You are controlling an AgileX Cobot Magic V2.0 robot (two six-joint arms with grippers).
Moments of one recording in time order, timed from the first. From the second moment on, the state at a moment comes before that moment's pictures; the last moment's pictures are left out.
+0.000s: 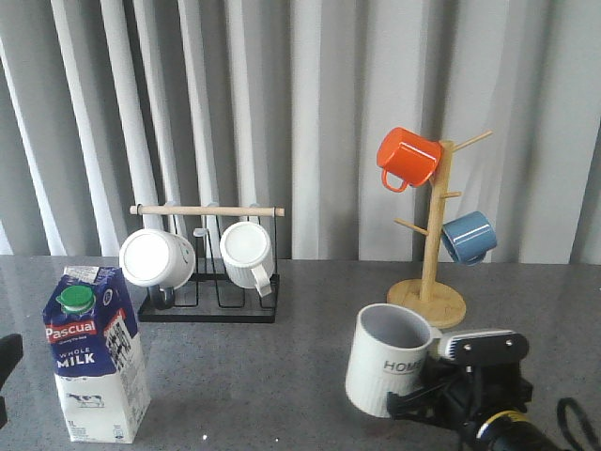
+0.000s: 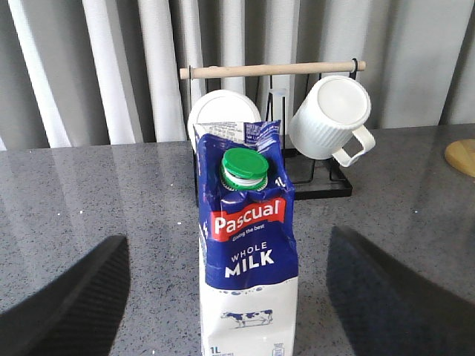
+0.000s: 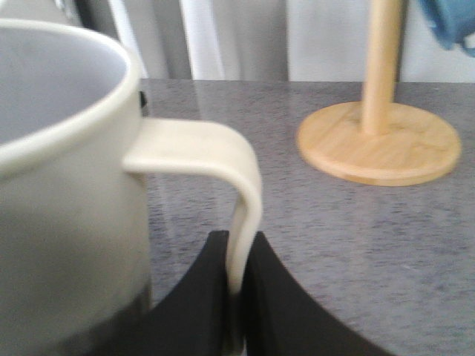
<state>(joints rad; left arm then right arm) -0.11 0.87 -0.60 0.08 -0.01 -0.09 0.29 1.79 -0.74 0.08 -0.75 0.05</state>
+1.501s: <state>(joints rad) -0.11 0.87 -0.60 0.08 -0.01 -0.09 0.53 1.92 -0.80 0.62 -0.77 -0.43</state>
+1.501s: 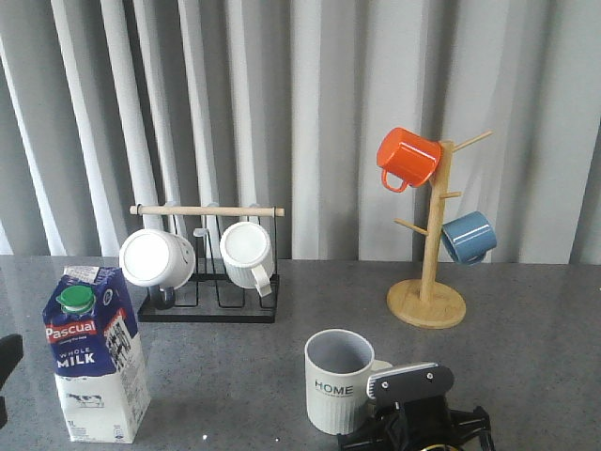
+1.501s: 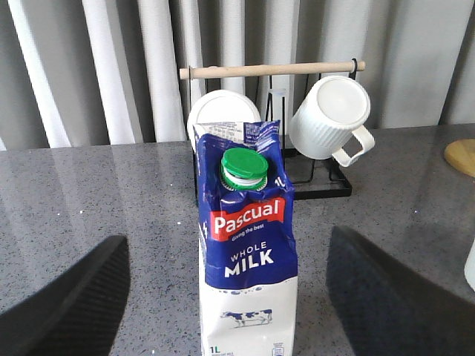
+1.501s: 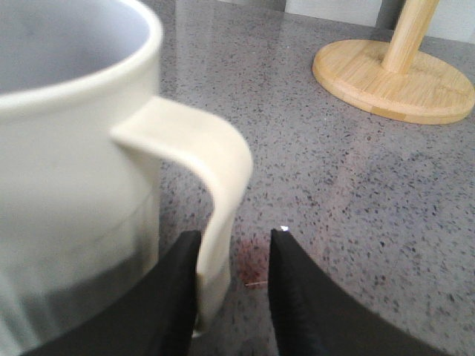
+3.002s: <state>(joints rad) -0.11 0.87 -0.60 0.08 -0.01 -0.09 0.02 0.64 -0.61 -0.14 0.06 0.04</state>
